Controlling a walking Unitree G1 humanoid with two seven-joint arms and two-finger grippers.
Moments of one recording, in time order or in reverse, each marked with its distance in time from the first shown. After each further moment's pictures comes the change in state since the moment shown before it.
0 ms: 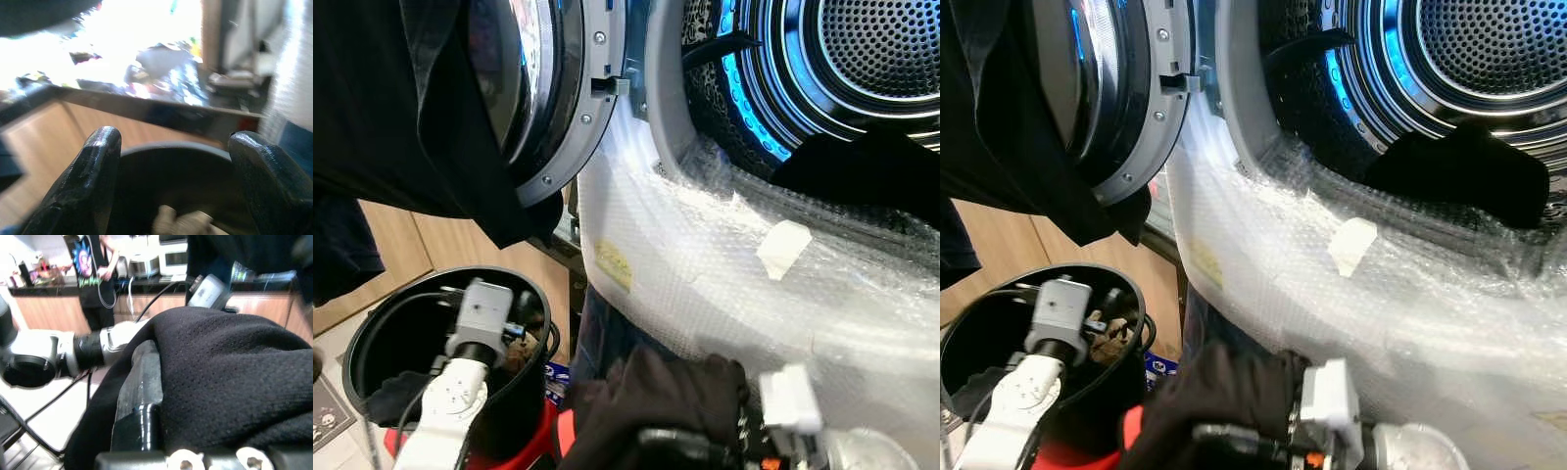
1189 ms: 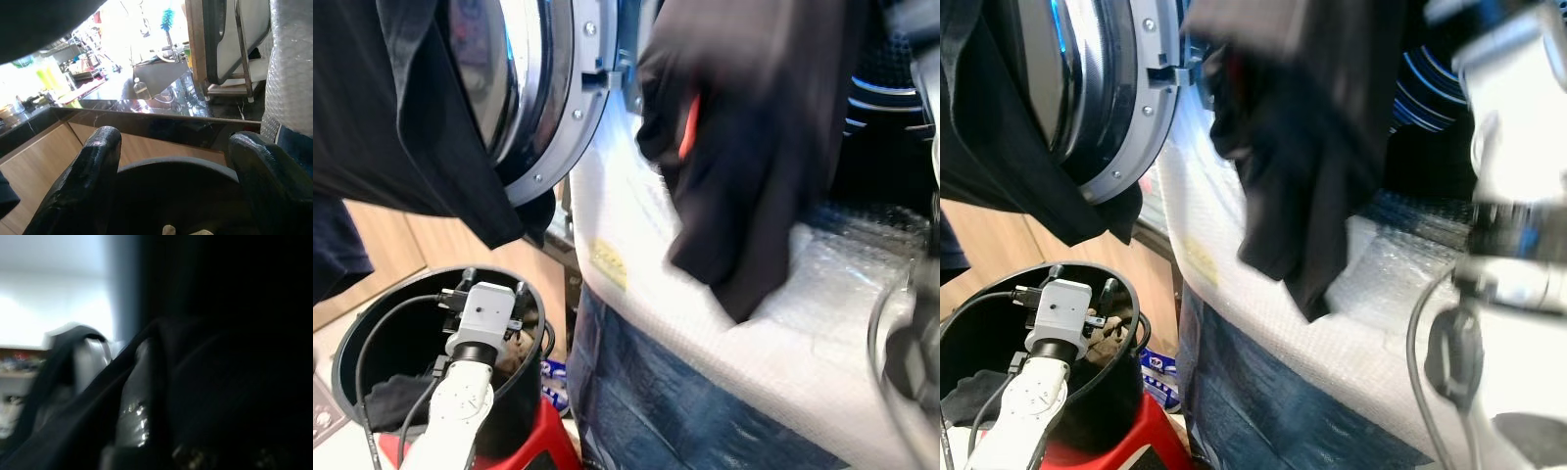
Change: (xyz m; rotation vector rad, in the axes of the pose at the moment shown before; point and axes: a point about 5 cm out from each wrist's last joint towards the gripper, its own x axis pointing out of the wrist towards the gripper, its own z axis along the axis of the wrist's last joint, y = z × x) left arm 0.003 -0.020 -0.001 0.040 -0.062 -0.029; right arm -0.002 -0.146 0.292 -0.330 -0.711 -0.460
